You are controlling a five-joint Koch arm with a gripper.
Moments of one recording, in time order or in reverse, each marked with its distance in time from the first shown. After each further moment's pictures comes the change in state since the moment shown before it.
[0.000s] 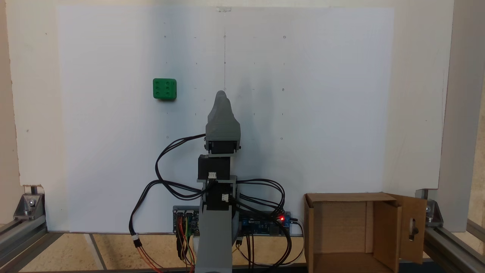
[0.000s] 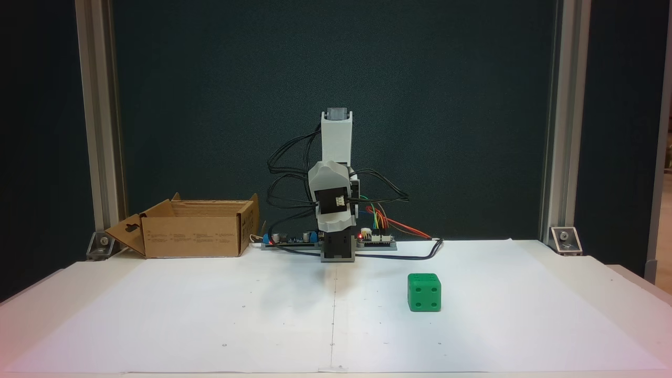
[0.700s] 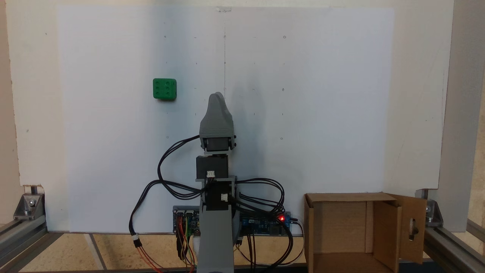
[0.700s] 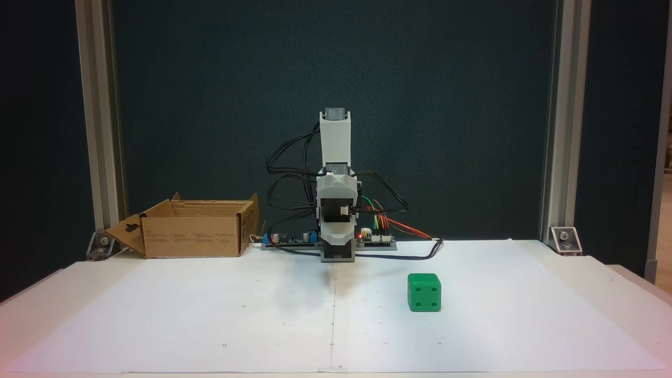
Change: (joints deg) arm -2.9 0.0 0.0 6.6 -8.4
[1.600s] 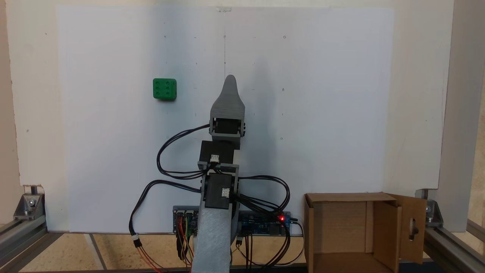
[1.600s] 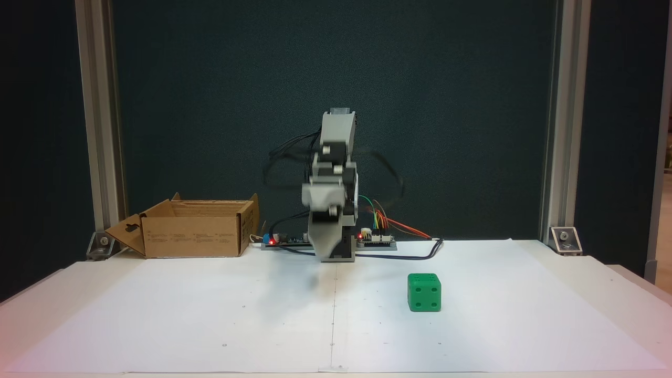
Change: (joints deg) arm 6.4 0.0 -27.0 47.4 0.0
